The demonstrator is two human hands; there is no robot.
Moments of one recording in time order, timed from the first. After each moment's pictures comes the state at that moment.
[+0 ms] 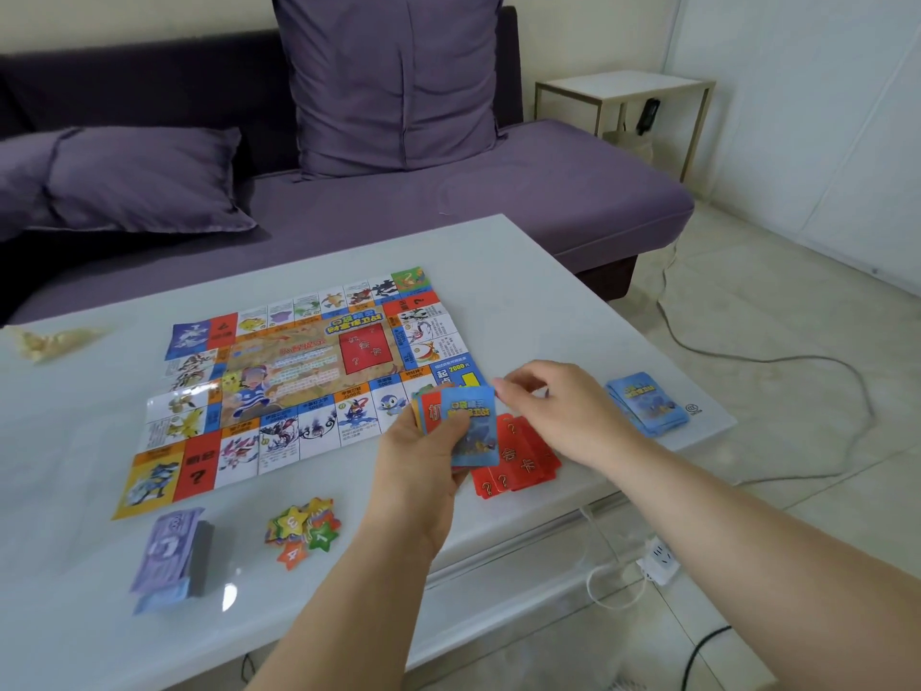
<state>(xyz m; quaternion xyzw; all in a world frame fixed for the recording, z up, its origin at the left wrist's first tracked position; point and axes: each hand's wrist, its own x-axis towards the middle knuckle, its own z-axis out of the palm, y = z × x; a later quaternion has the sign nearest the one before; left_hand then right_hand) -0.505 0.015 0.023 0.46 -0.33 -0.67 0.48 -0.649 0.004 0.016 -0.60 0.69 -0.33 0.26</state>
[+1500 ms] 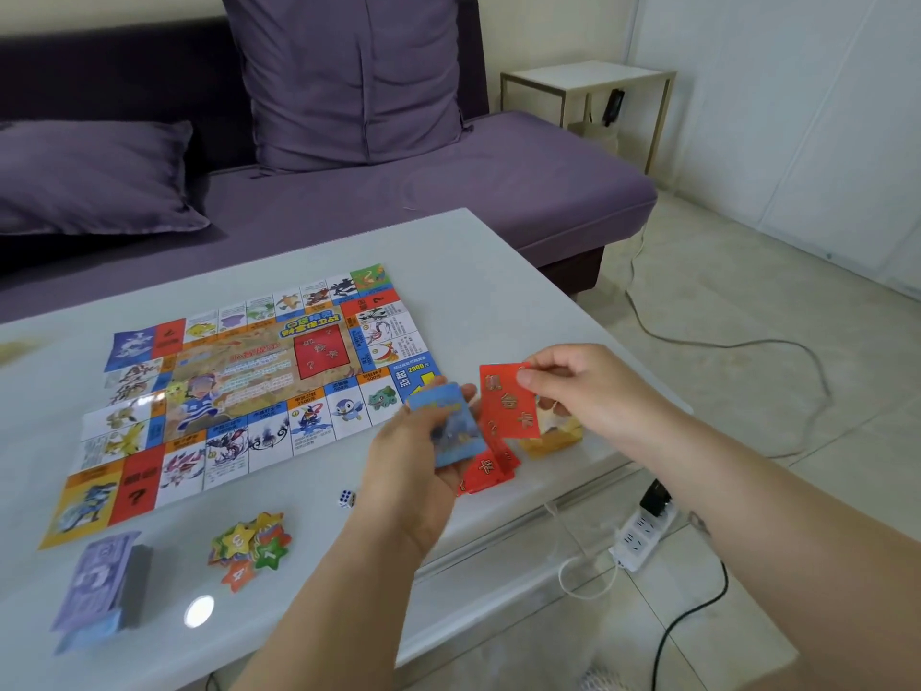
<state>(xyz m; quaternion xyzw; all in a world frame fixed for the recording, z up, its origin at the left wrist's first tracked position) -0.536 0.015 0.027 0.42 -0.25 -0.74 0.47 -0.698 0.018 0.031 -0.50 0.66 -0.40 0.40</state>
